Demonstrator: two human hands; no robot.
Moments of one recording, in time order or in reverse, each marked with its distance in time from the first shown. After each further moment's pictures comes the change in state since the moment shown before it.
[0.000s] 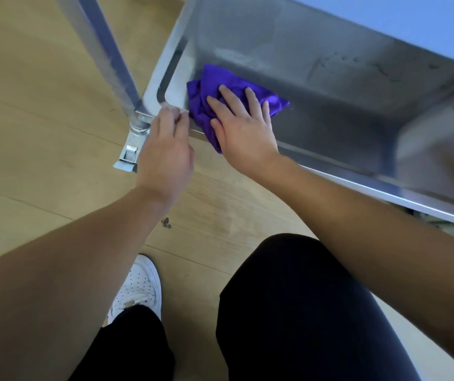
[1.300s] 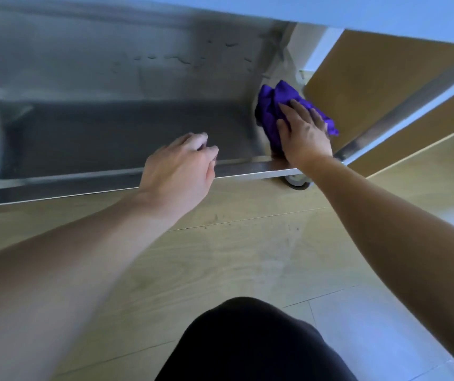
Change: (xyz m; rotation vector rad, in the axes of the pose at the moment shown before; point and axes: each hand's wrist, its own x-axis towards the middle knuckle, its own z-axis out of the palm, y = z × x) left_hand 0.027 0.260 0.085 -0.136 -0.146 0.638; right_hand -0.176 0.343 -0.024 0.066 0.219 0.837
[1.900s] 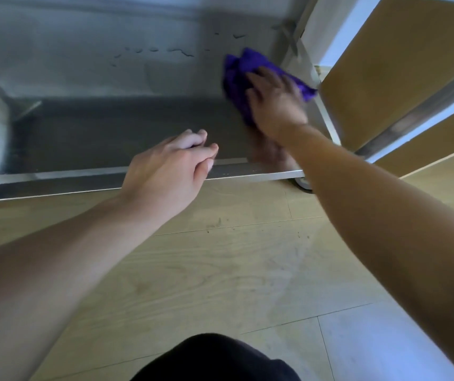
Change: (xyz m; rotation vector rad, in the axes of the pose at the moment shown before) left_hand -0.001 -0.006 0.005 -0.075 -0.038 -0.074; right_hand 0.062 -0.048 0.022 0.019 0.017 -0.244
